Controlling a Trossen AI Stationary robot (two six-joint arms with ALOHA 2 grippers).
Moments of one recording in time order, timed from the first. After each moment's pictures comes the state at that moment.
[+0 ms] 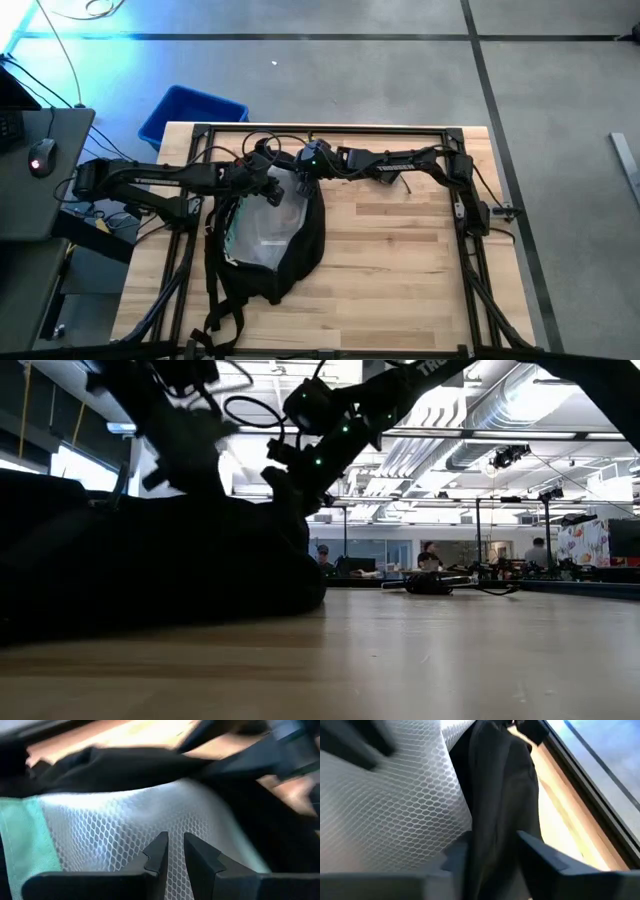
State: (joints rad) left arm 0.17 1.20 0.72 -0.40 -0.38 -0.66; right arm -0.22 2.10 1.59 -0.24 0.16 -0.03
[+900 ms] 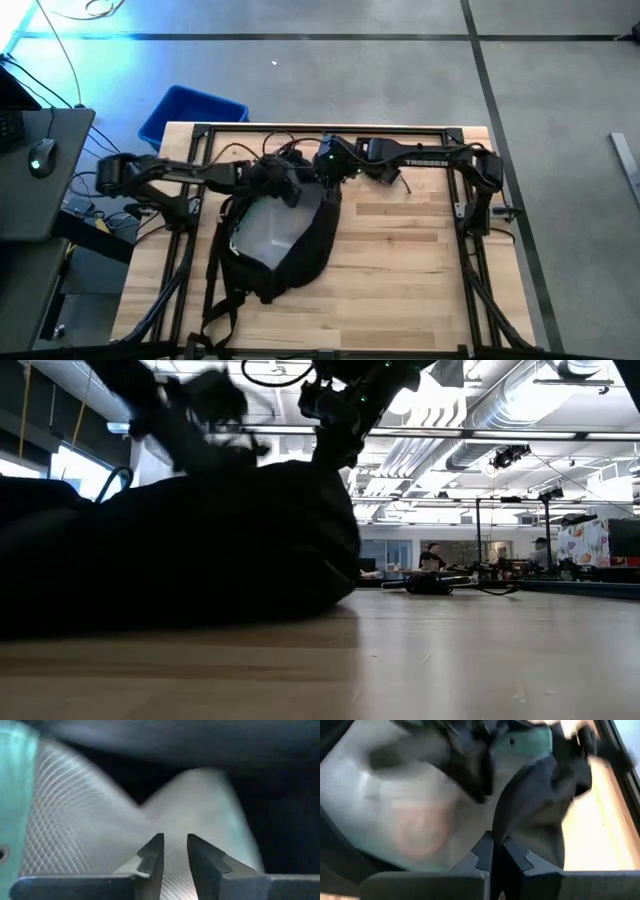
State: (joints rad) left arm 0.21 1.38 0.73 -0.11 -0.07 -0.70; right arm -0.20 1.87 1.59 -0.62 -0.06 -0.11
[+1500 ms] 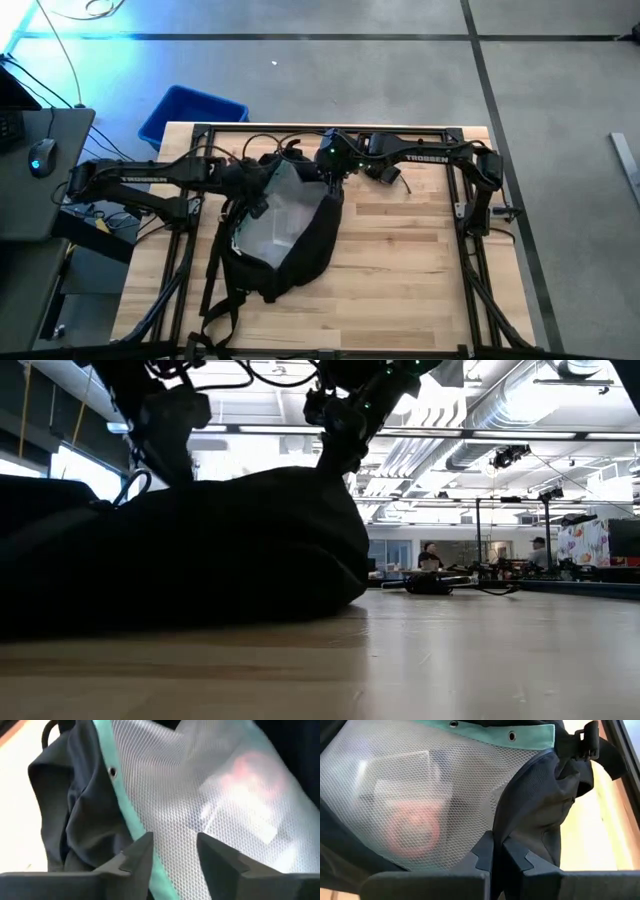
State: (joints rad) left arm 0.13 1.10 0.84 -0.78 -0.20 -0.44; right arm -0.24 1.87 1.59 -0.65 -0.11 -0.16
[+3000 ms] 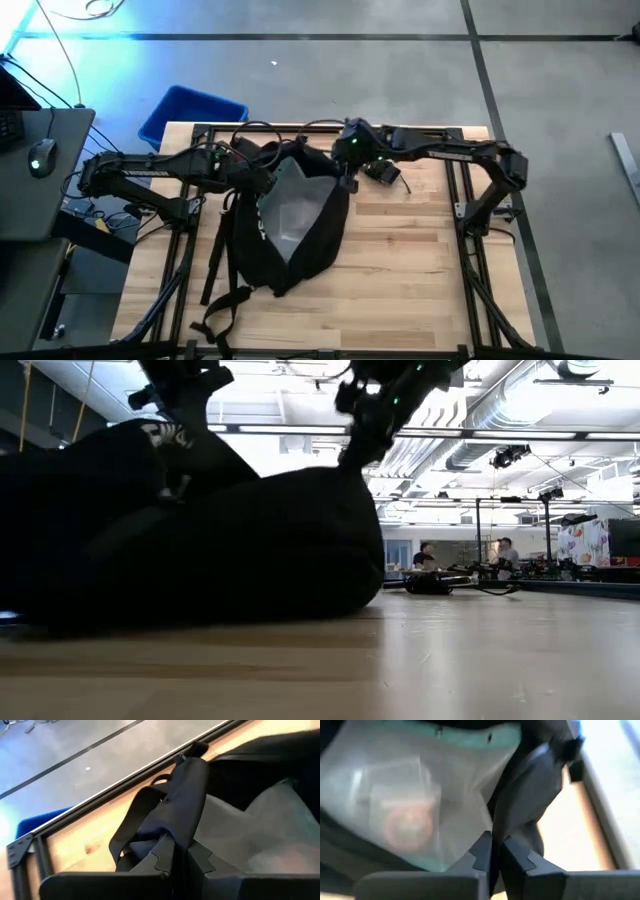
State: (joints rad) left arm 0.03 1.23 1.18 -1.03 -0.74 -0.75; right arm -0.31 1.66 1.41 -0.56 -0.08 -0.21
